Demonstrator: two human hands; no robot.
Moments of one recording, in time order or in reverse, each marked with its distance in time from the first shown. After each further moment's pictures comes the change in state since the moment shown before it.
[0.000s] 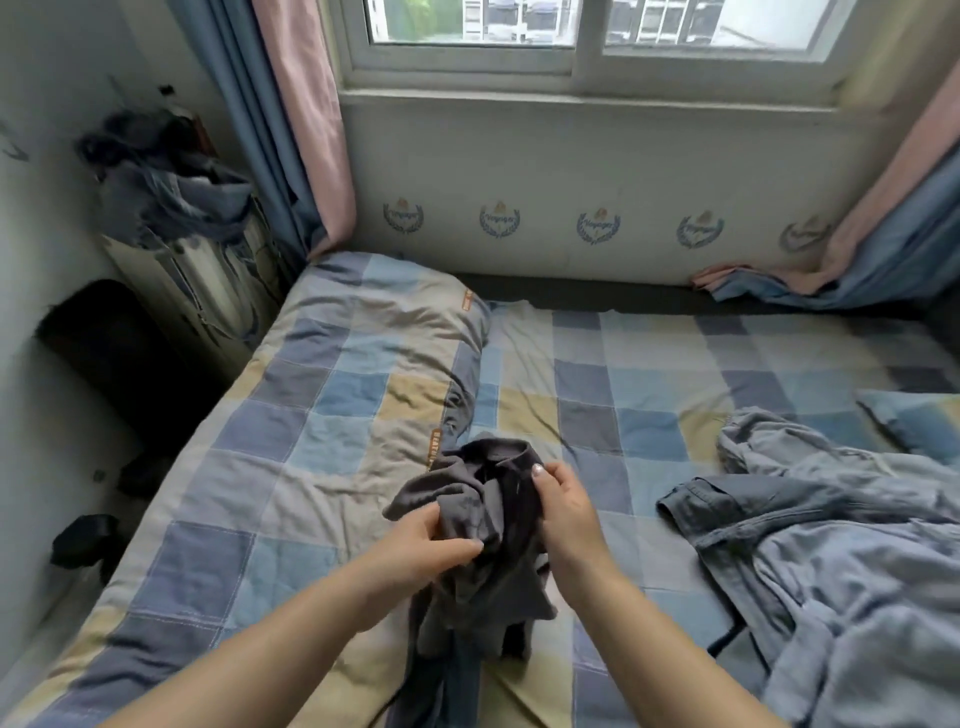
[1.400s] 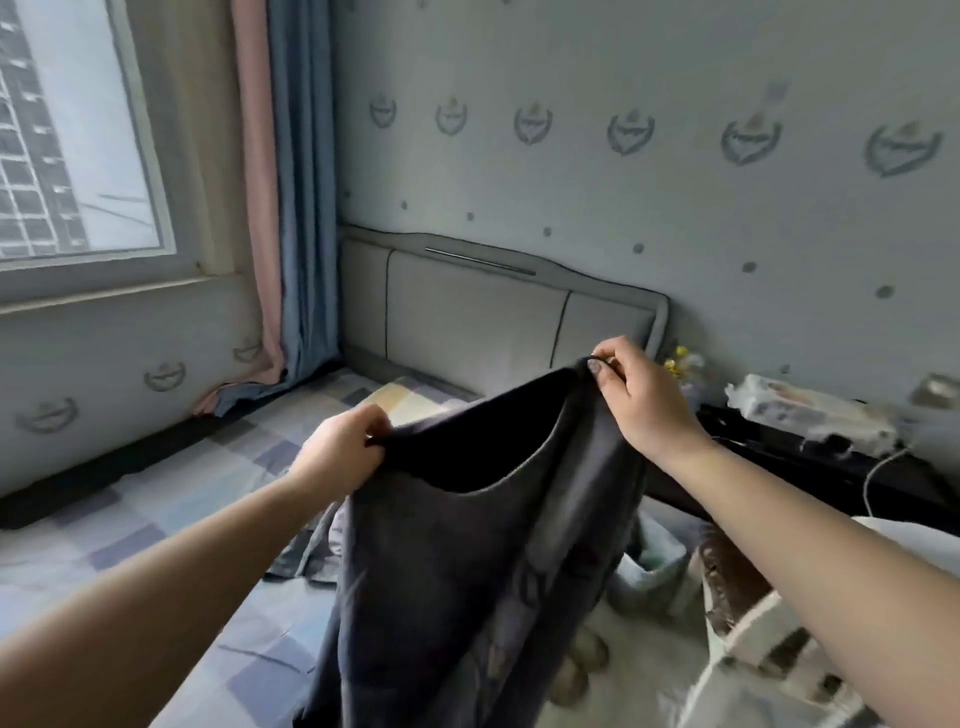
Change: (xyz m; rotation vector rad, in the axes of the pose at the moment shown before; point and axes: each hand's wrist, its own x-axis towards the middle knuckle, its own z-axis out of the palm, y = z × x) left_hand -0.224 0.216 0.271 0.879 -0.368 1.077; right_hand -0.566 -0.248 -0.214 -1.055 1.268 -0.484
